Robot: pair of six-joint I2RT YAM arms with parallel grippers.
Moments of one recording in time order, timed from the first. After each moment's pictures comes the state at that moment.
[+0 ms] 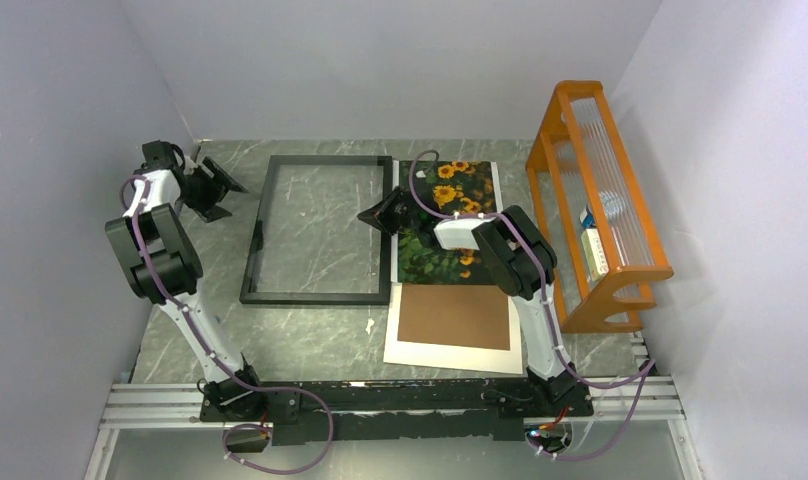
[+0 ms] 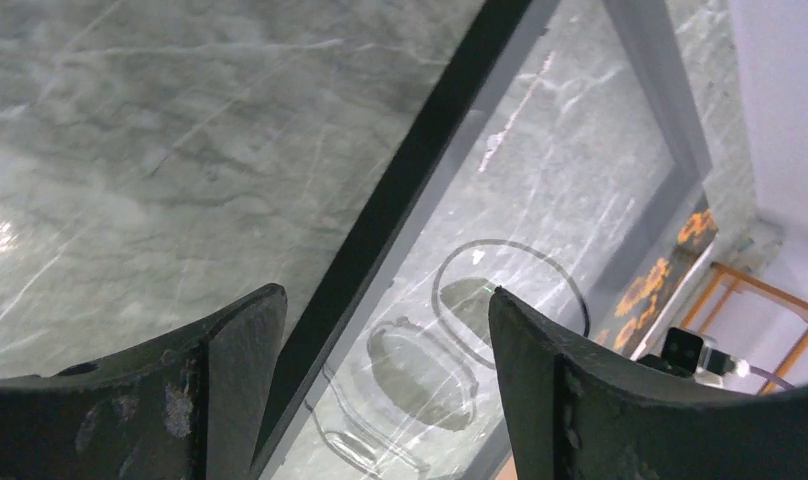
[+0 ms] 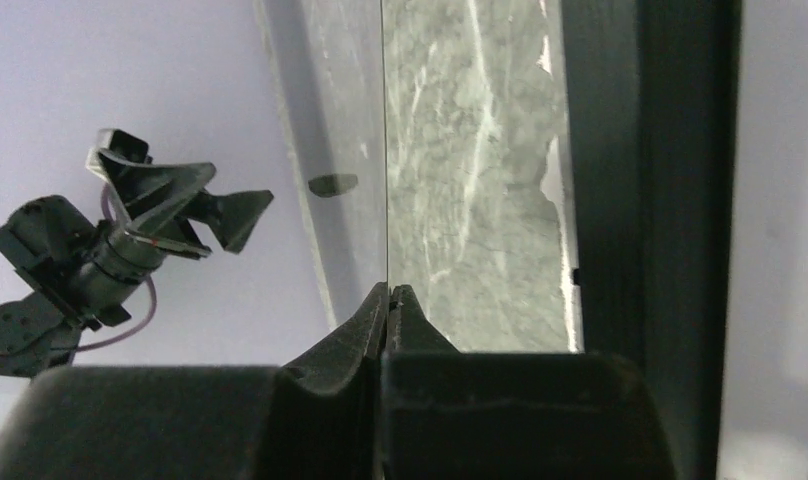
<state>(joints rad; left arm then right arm) 0.41 2.06 1.64 -0.64 0.47 -0.48 0.59 2.21 1.35 0.42 -0.27 1.32</state>
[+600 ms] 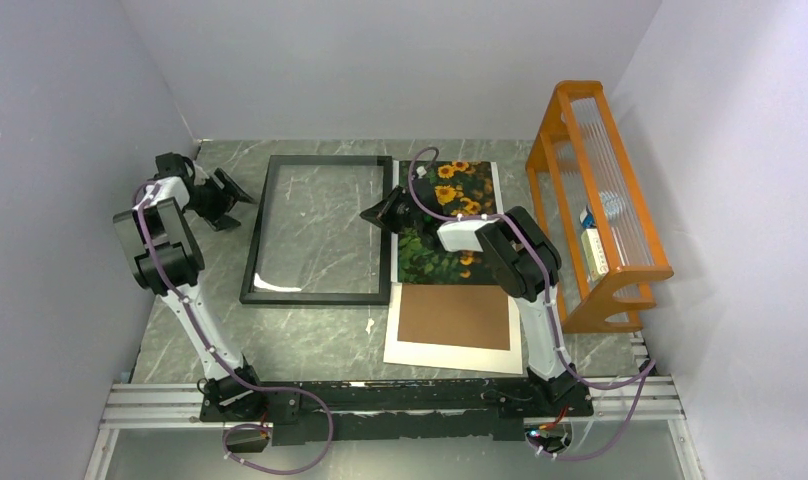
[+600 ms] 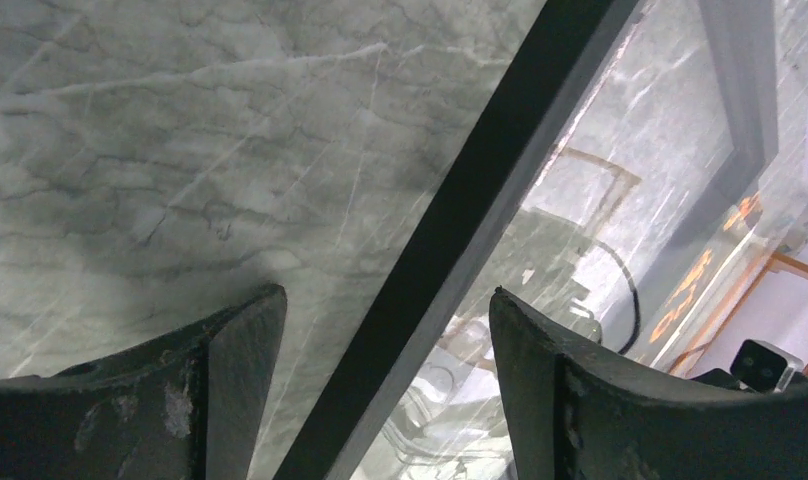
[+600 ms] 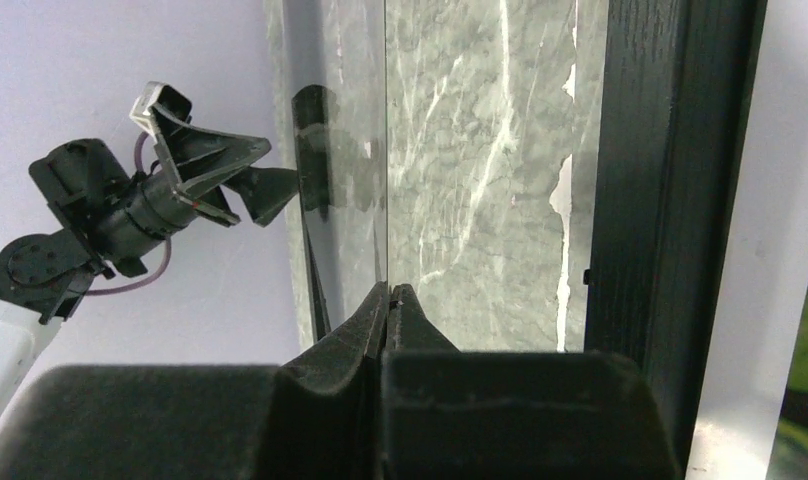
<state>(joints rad) 0.40 2.16 1.61 -0.56 0.54 -0.42 0.59 2.18 1.29 0.49 -0.27 1.19</state>
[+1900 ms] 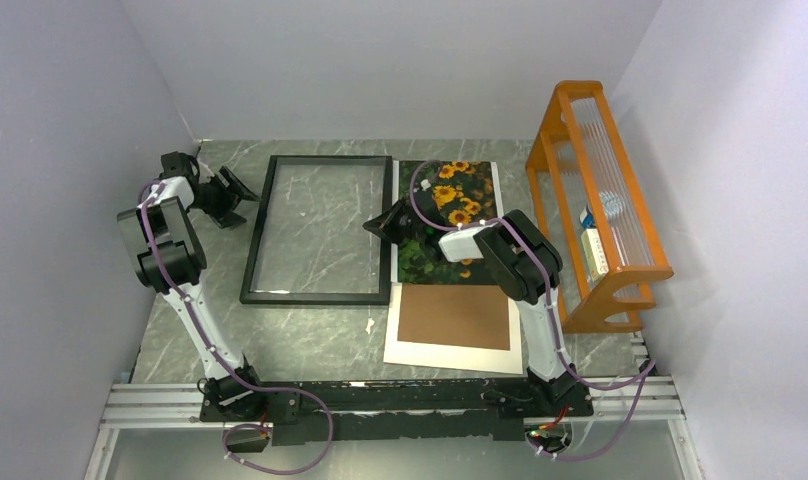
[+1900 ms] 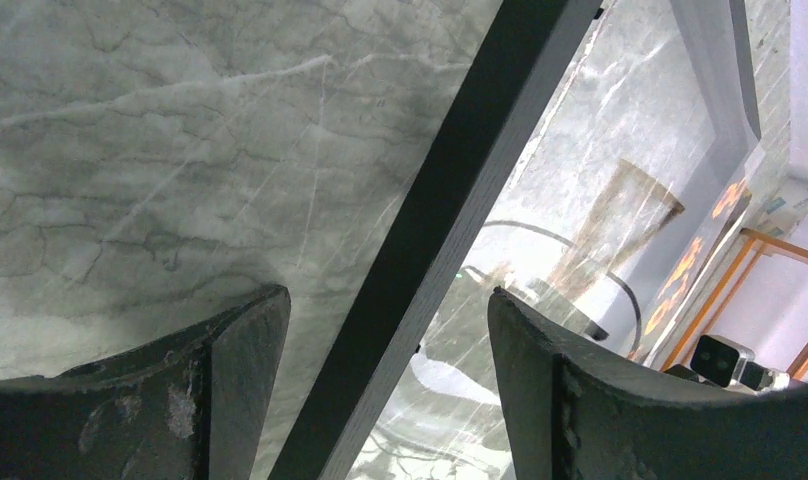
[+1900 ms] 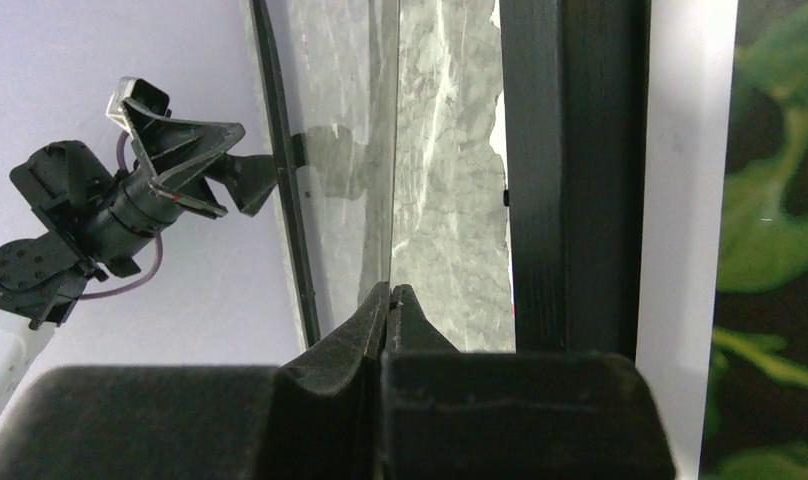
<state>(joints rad) 0.38 2.18 1.61 -0.51 0.57 -0.42 0.62 2.16 1.18 0.57 -0.22 1.25</state>
